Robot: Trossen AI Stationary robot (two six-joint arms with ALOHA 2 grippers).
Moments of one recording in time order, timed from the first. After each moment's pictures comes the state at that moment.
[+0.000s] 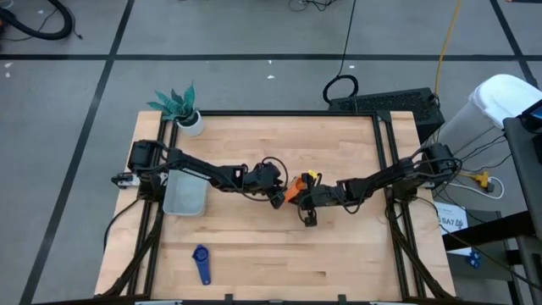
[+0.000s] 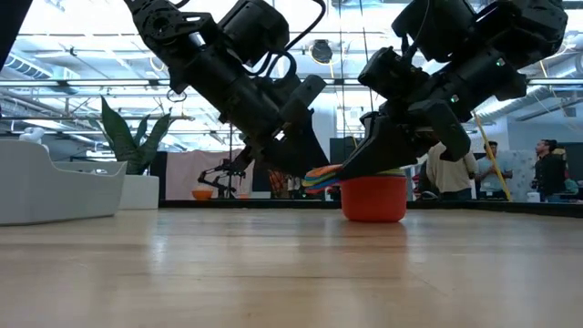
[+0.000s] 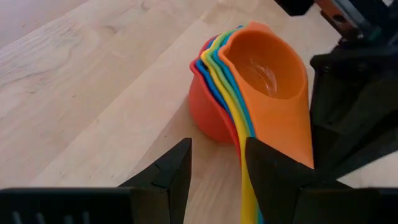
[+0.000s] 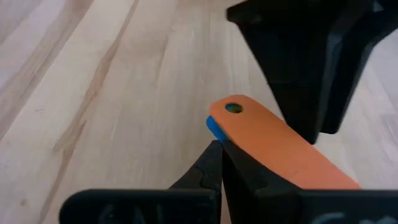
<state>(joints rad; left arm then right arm) -0.03 1.87 1.01 0.19 -0.19 -0.55 0.17 1.62 0.58 0.42 0.18 -0.07</state>
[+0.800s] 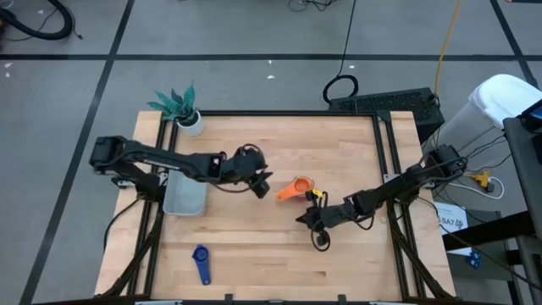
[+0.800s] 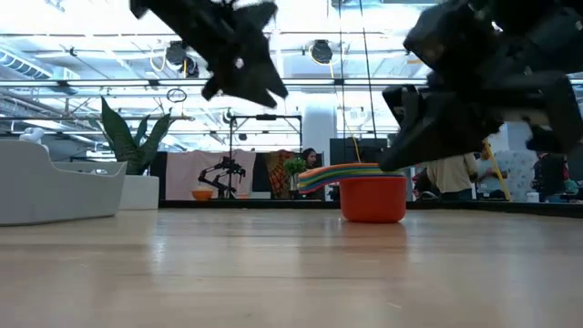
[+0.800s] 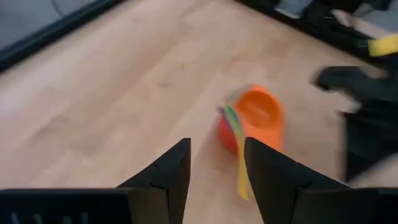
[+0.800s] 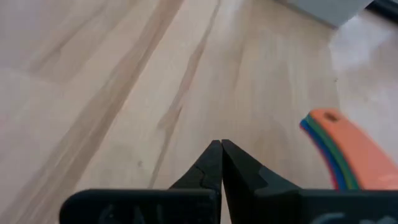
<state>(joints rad) -0.04 1.52 1.01 -0.15 -0.33 -0.46 0.38 1.56 0.58 0.31 0.27 -0.12</state>
